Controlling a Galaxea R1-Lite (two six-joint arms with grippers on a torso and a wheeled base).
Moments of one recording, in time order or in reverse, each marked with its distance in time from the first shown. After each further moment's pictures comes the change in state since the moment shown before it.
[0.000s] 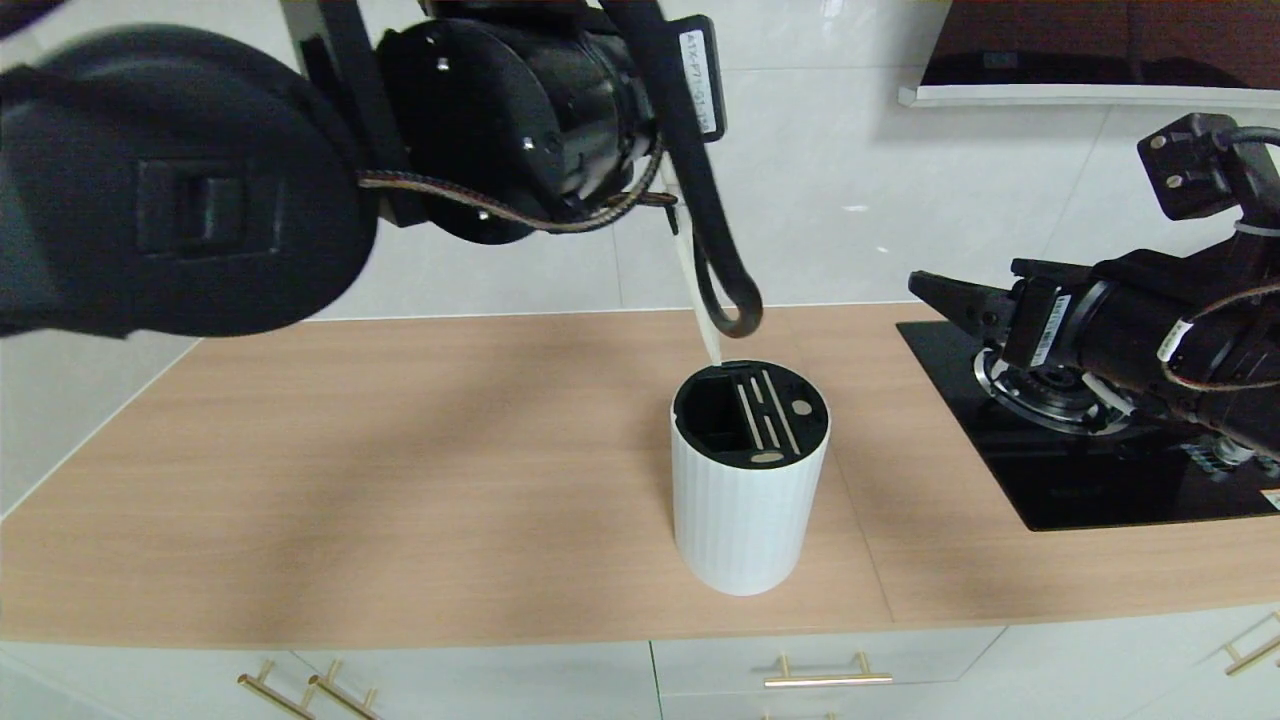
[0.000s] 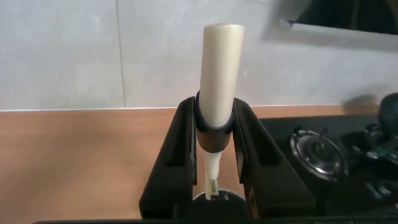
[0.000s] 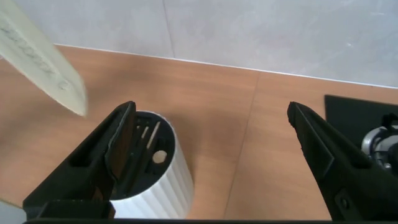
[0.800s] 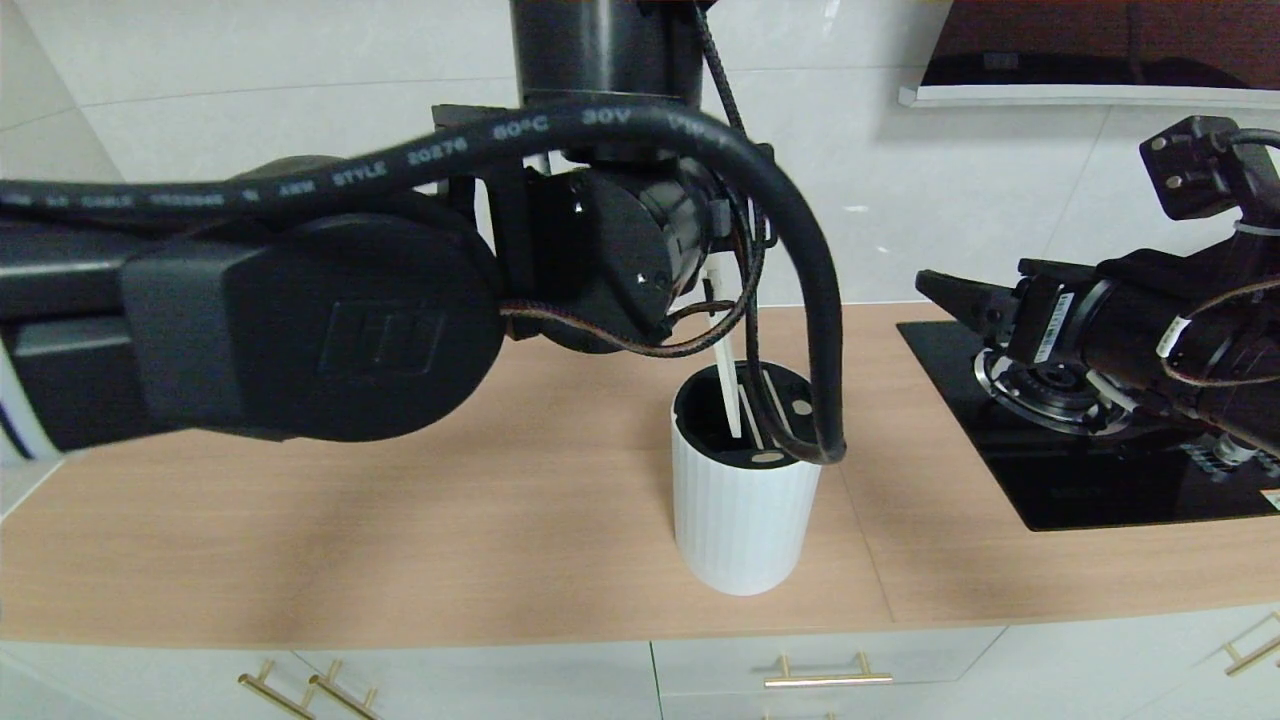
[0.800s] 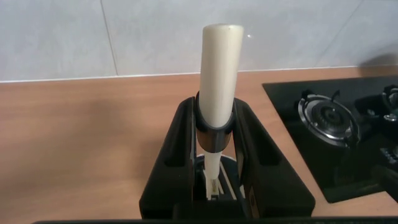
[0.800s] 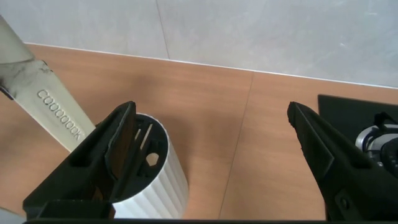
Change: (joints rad) left arm -0.049 0.040 0.091 0.001 0.034 -0.043; right arm -0.024 0.008 -0.001 0.000 0.005 0.000
